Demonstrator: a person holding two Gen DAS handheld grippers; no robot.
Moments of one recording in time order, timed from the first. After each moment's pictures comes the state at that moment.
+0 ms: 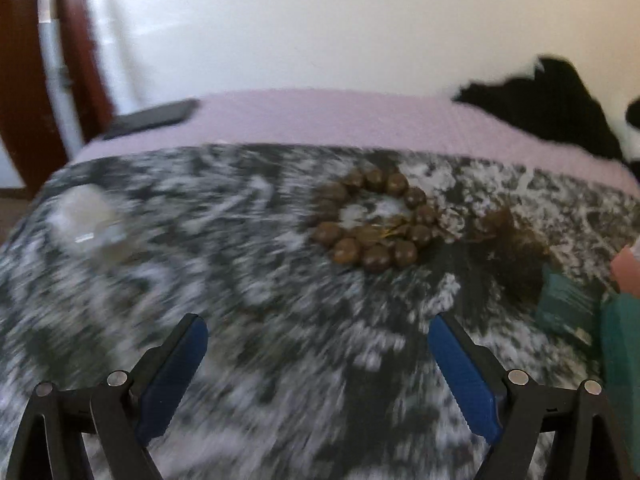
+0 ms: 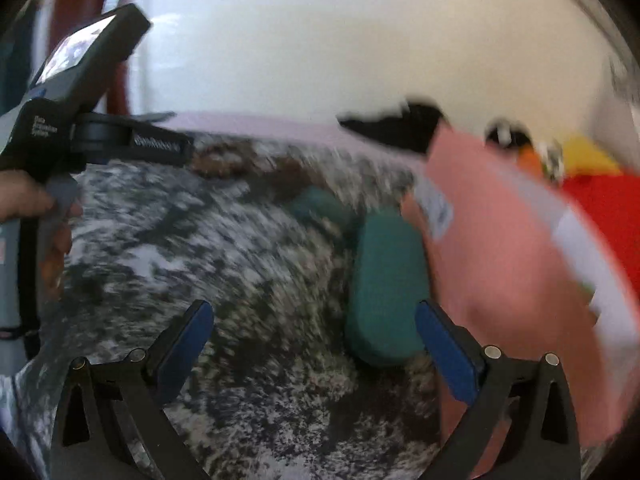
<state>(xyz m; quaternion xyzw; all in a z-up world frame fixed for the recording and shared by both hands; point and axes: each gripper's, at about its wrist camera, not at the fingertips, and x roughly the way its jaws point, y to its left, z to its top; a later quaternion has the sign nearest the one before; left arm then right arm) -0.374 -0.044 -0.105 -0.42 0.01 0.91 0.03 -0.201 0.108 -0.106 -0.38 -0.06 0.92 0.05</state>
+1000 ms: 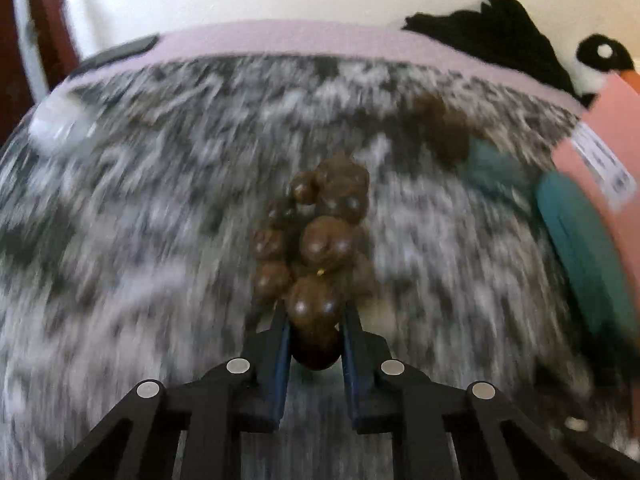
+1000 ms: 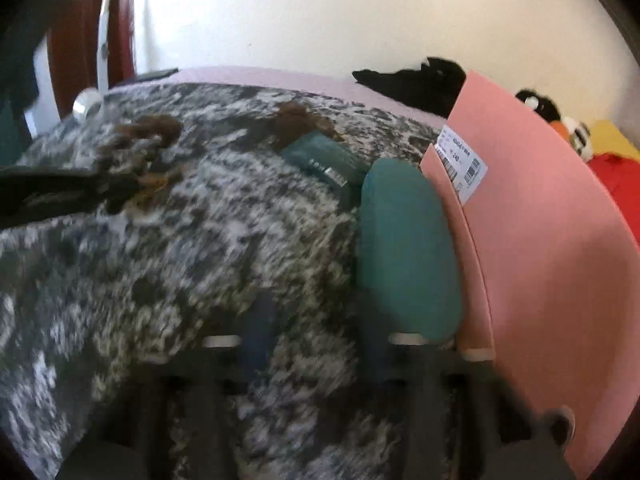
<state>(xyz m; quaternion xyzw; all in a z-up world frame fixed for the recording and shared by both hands) -0.264 -0.039 -0.111 -0.48 -0.01 0.87 0.08 -0.207 0.113 -0.132 -0.42 -0.09 0.90 0.02</state>
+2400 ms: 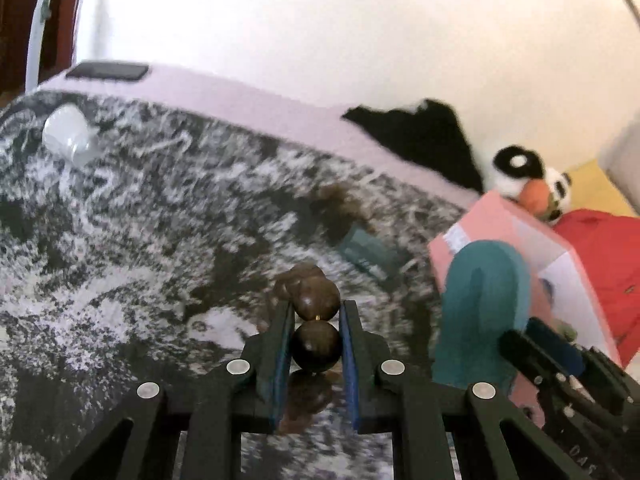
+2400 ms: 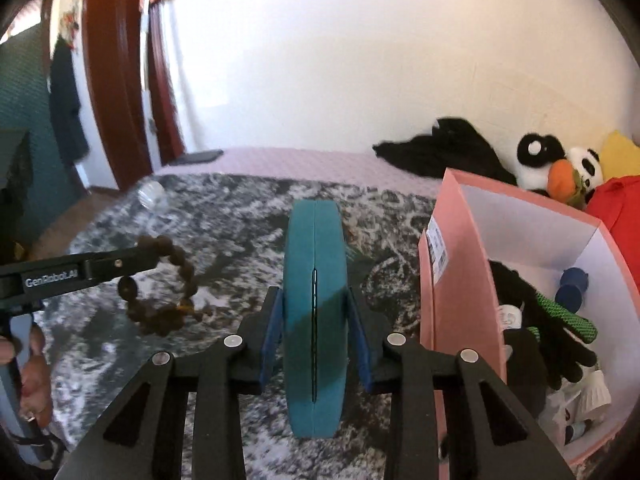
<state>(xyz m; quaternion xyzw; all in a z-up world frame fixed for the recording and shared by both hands) -0.217 -0.051 -0.022 -0.39 -0.16 0.89 0.16 -0.171 0.141 -0.009 -0.34 -0.01 0.94 -0.08</state>
